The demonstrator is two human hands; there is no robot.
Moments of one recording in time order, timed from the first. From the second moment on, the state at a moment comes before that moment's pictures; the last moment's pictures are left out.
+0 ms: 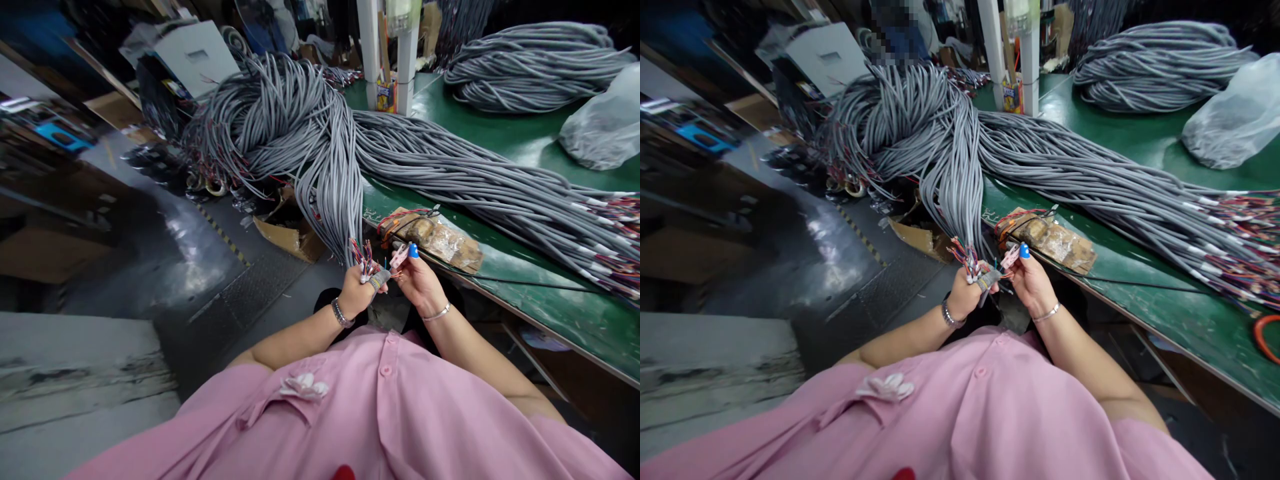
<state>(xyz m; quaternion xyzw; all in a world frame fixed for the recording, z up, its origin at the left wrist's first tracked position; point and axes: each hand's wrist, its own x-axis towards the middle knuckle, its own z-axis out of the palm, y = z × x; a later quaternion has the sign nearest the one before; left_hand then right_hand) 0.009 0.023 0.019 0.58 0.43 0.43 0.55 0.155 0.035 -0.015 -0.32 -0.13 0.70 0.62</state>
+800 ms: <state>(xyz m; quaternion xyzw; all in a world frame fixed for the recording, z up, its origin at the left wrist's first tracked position) -0.020 0.034 0.003 0.76 0.41 0.25 0.44 0.155 -0.005 -0.012 -0.43 -0.55 0.47 0.54</state>
